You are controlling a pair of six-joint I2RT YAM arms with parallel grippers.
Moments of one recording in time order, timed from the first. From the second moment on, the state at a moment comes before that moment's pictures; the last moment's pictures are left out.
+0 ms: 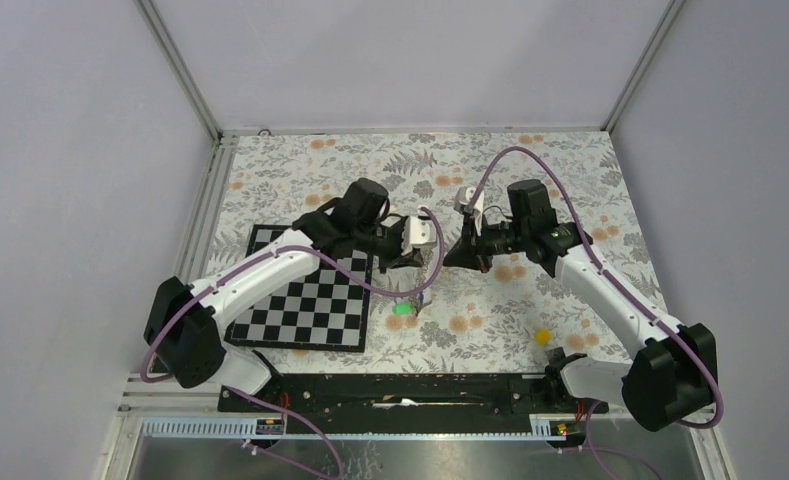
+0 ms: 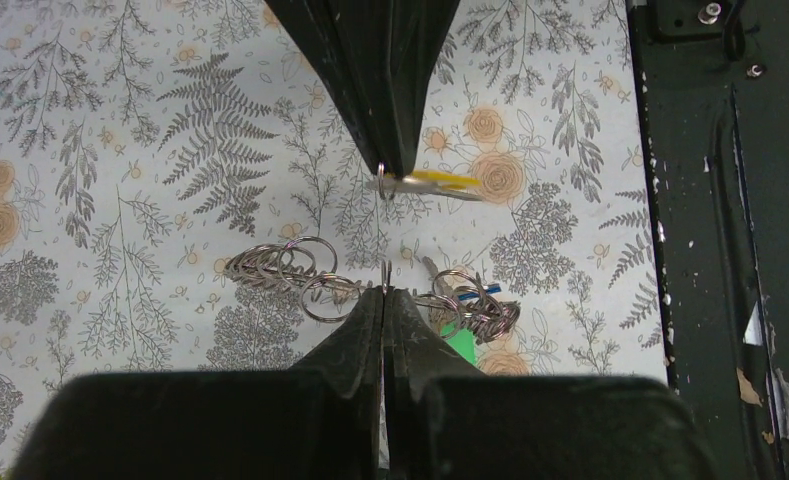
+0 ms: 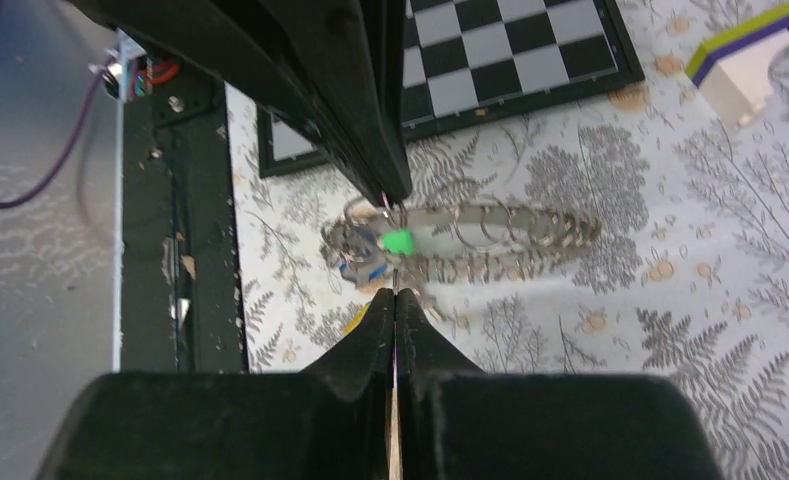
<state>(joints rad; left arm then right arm) -0.74 1.44 1.16 -0.46 0.67 0.62 0.39 1.23 0.93 -0.47 -0.93 -0.42</state>
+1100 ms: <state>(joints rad) -0.84 1.46 1.17 -0.36 0.41 0.47 0.39 1.24 0.87 -0.31 -1.01 -0.20</state>
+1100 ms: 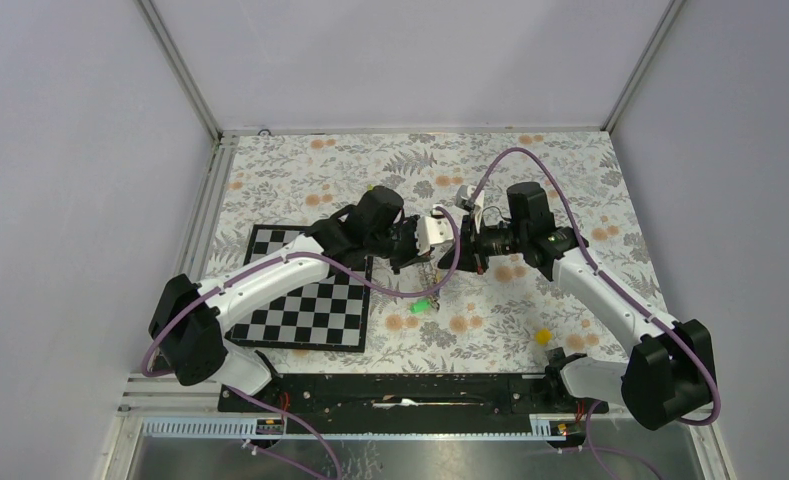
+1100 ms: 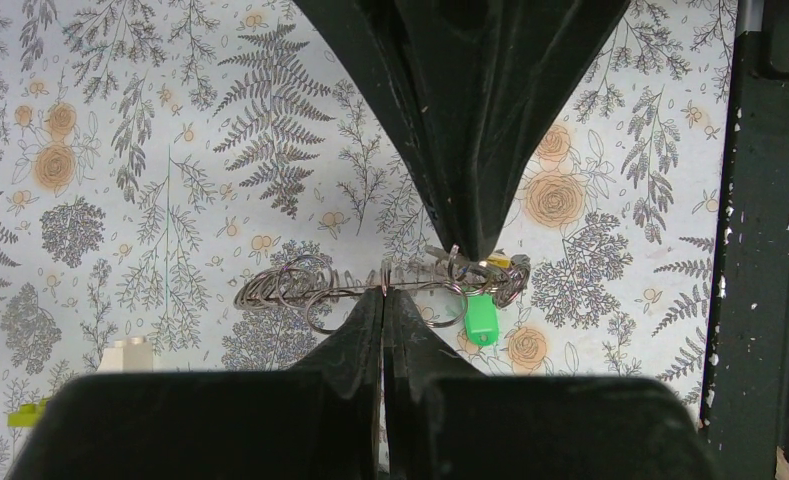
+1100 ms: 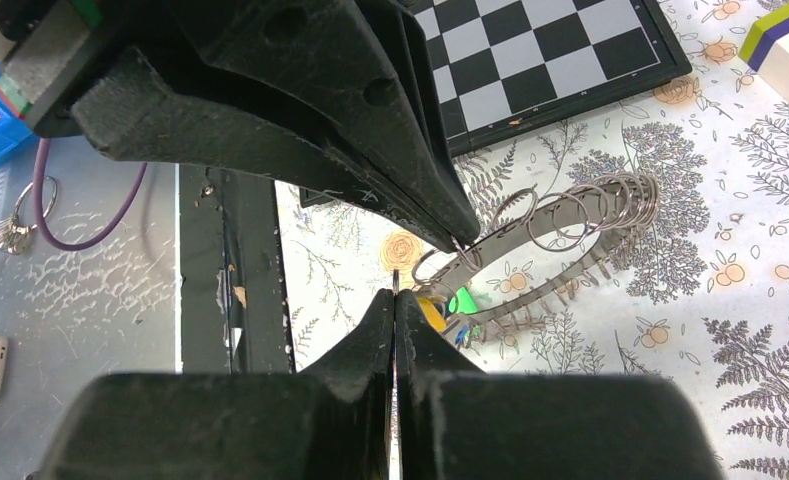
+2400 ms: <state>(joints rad) -0.86 1.46 1.17 -0.36 0.41 0.48 0.39 1.28 0.87 -0.29 -0.96 -0.16</state>
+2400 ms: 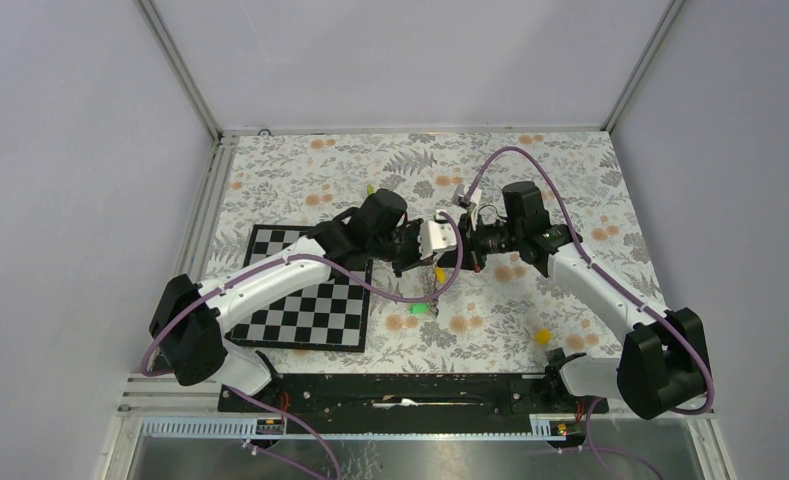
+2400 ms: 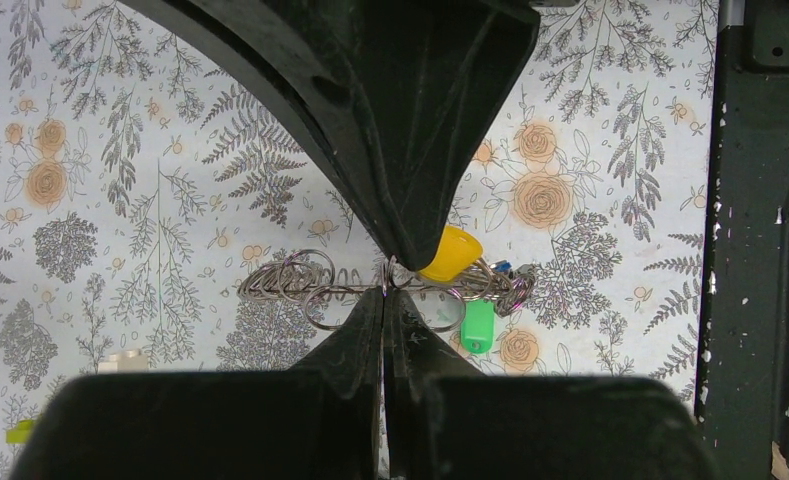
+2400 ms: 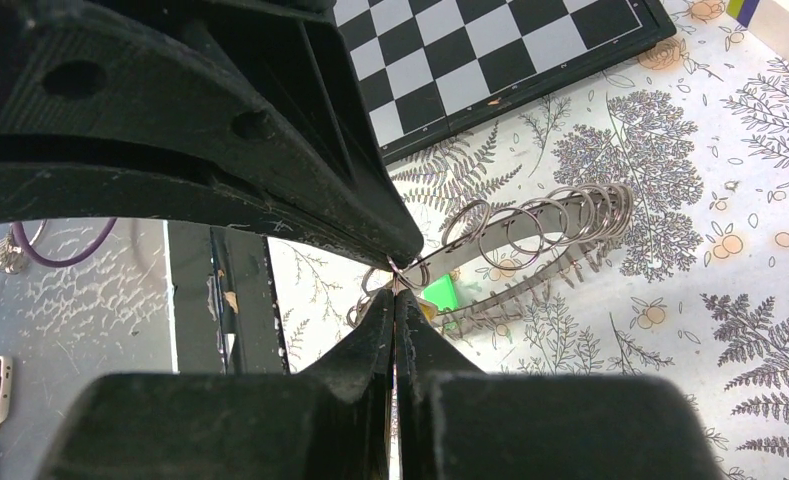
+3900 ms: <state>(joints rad) -0.88 1.46 1.16 -0.37 0.38 0.53 0.39 1.33 0.90 -0.31 -0.92 -0.12</state>
